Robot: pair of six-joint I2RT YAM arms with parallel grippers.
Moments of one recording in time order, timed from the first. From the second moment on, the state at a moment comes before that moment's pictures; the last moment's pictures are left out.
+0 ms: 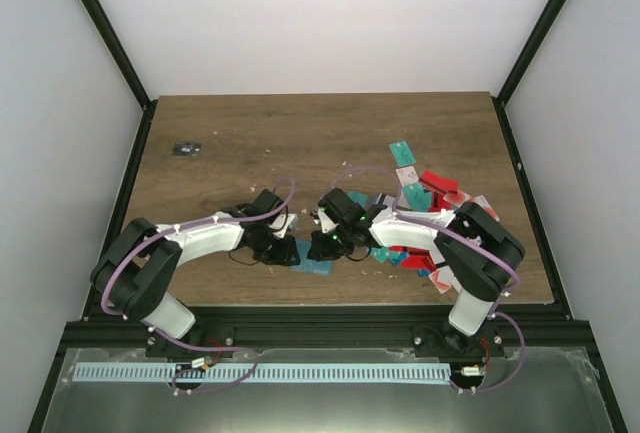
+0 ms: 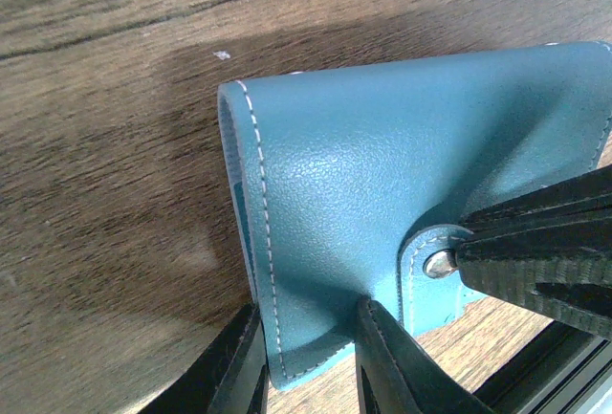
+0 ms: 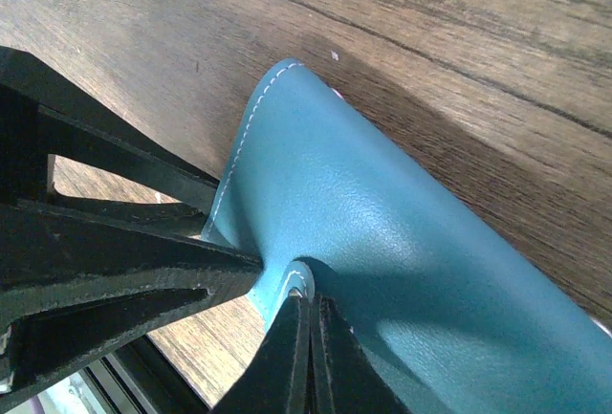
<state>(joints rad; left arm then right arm) -0.64 1.55 0.73 -0.44 0.43 -0.44 0.85 1.72 0.92 -0.26 -0.42 0.60</state>
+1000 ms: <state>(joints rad) -0.65 1.55 0.73 -0.44 0.42 -0.44 0.85 1.71 0.90 -0.26 -0.43 0.69</state>
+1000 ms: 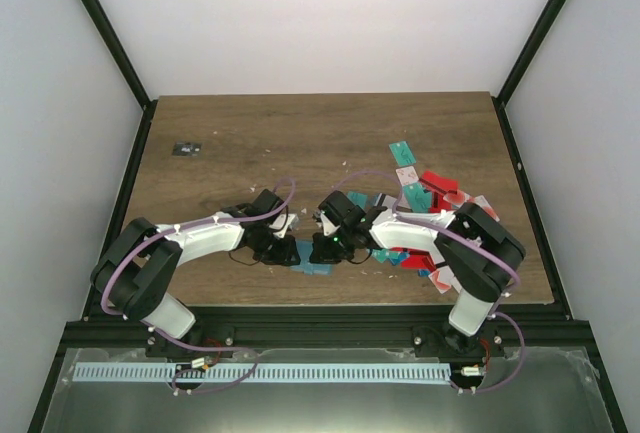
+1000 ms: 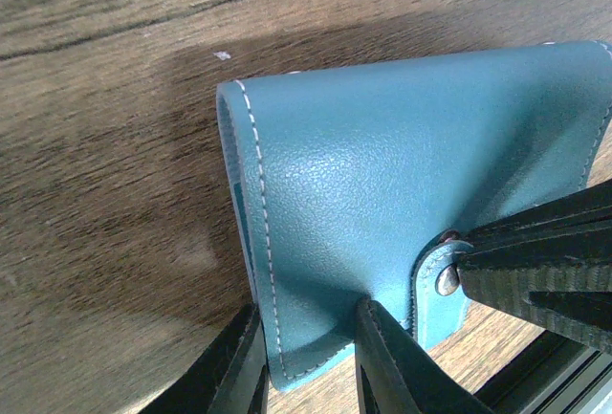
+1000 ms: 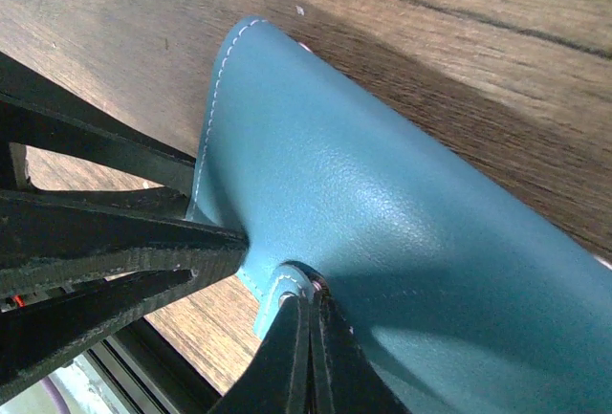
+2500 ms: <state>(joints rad) -0.67 1.57 0.78 -0.52 0.38 -0.44 0.84 1.83 1.12 -0.55 -0.48 0.65</state>
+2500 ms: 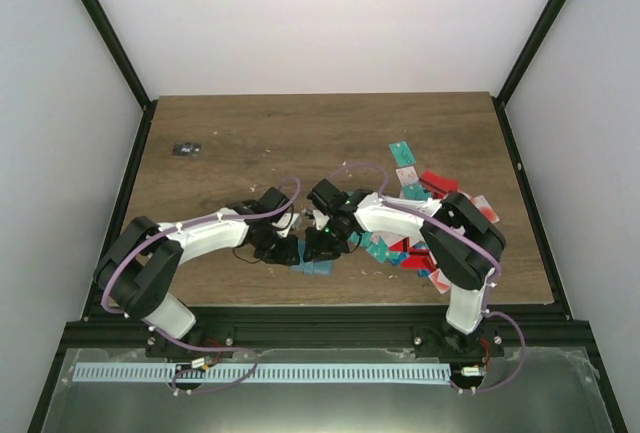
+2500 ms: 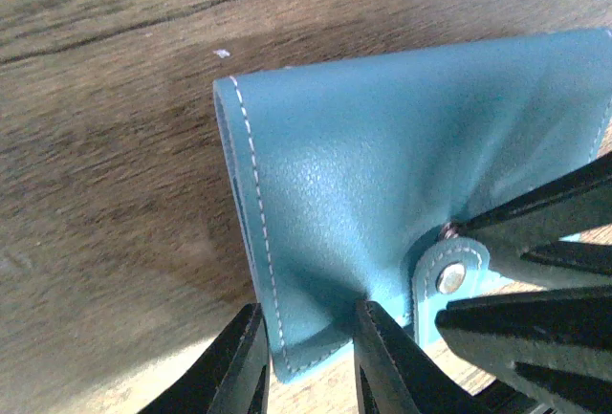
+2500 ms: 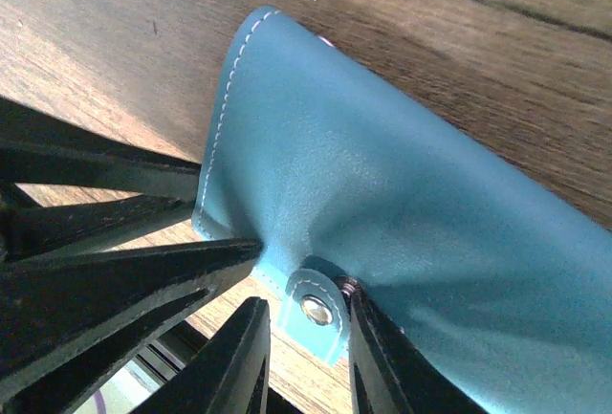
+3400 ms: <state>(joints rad) -0.68 1.45 0.75 -0.70 0.42 -0.45 0.72 1.95 1.25 -0.56 -0.37 0.60</state>
